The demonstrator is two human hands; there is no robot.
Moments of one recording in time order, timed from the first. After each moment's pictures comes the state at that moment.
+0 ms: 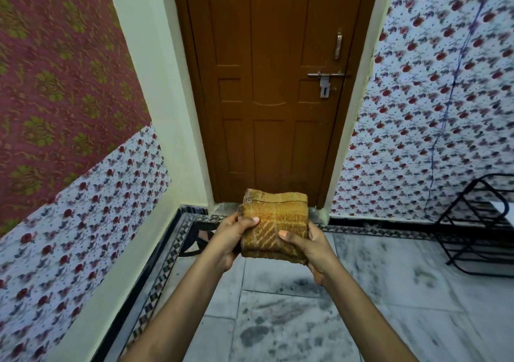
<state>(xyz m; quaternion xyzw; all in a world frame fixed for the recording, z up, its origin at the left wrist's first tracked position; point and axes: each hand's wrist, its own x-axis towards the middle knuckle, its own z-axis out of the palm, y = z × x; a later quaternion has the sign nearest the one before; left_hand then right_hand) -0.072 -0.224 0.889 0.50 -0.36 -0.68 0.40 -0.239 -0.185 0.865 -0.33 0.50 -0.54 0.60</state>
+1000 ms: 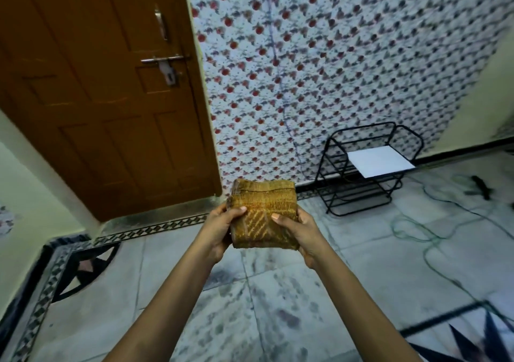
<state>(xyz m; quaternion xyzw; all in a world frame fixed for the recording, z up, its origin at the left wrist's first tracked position) -0.508 -0.158 0.874 0.45 -0.38 -0.75 0.30 -0.648 -0.068 0.857 -0.23 0.54 -0.64 0.50</state>
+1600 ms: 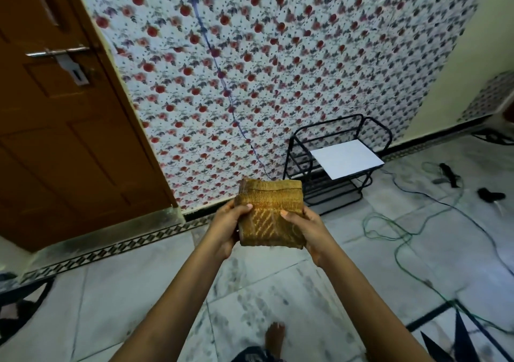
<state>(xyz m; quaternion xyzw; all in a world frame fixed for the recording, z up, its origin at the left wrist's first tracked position) -0.768 -0.242 0.832 0.45 -0.40 -0.76 0.24 -0.895 -0.133 0.818 -0.16 0.59 -0.64 0.47</state>
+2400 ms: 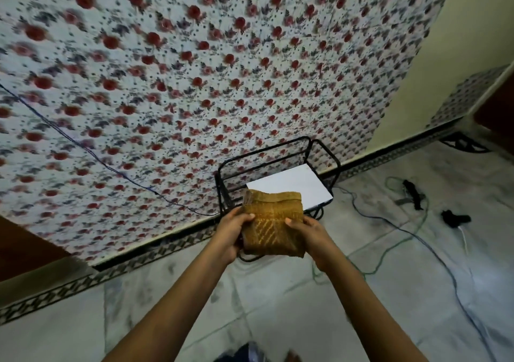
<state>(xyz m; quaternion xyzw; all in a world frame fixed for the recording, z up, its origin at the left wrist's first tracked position) -1.258 -0.316 0.804 0.49 -0.38 -0.77 0.16 -1.386 -0.196 0.784 -0.11 0.64 -0.58 0.49</state>
